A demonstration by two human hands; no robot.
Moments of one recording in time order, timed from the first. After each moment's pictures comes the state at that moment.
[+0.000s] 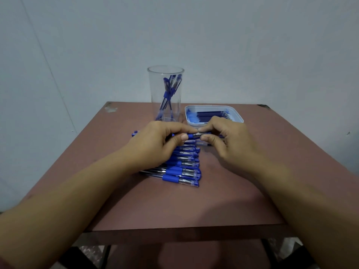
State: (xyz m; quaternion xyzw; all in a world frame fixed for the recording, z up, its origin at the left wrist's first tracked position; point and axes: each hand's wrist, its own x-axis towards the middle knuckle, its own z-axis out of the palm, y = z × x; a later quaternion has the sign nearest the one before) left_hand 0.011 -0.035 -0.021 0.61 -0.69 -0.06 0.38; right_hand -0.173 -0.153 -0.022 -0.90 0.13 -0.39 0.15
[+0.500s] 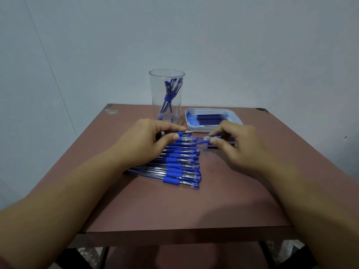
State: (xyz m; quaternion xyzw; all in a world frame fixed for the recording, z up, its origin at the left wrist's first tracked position) left_hand 0.028 -0.029 -0.016 0.65 -0.67 -0.02 0.37; right_hand -0.190 -0.171 -0.021 -0.91 0.17 -0.35 0.15
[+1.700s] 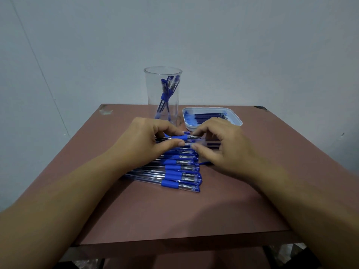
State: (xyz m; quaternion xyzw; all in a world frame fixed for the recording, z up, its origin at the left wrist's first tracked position) left_hand 0.027 -0.036 -0.019 0.60 -0.68 0.01 0.41; right_hand -0.166 -0.156 -0.024 -0.92 0.10 -0.38 0.10
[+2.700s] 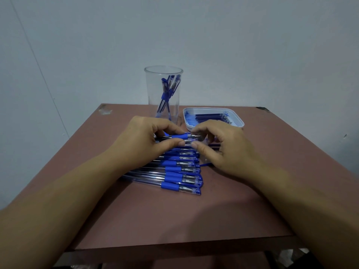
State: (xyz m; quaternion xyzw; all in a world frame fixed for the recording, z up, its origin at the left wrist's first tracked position) left_hand 0.028 -0.037 -0.018 0.60 -0.68 0.02 0.42; right_hand -0.163 -0.157 -0.027 -0.92 0.10 -0.37 0.09
